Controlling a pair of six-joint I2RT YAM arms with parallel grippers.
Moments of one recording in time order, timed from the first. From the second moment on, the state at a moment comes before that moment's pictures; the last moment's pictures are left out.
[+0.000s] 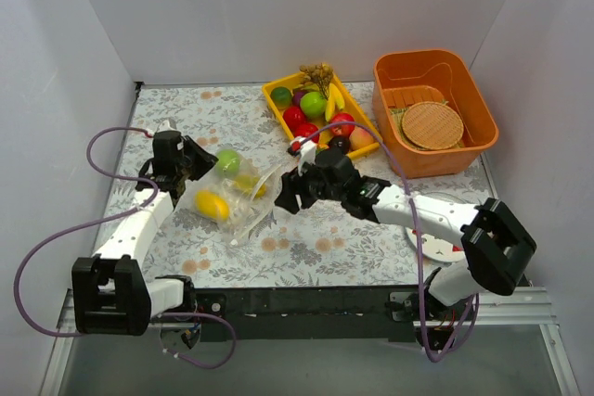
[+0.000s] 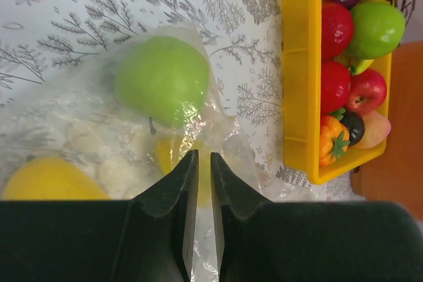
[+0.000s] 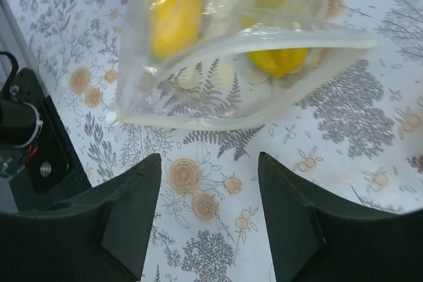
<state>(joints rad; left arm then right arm) -0.04 1.18 0.76 -0.16 0.10 -0.74 0.89 1.46 0.94 0.06 -0.22 0.29</state>
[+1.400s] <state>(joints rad) -0.14 1.68 0.92 -0.10 0.36 -0.67 1.01 2.04 1.27 0.26 -0.02 -0.05</state>
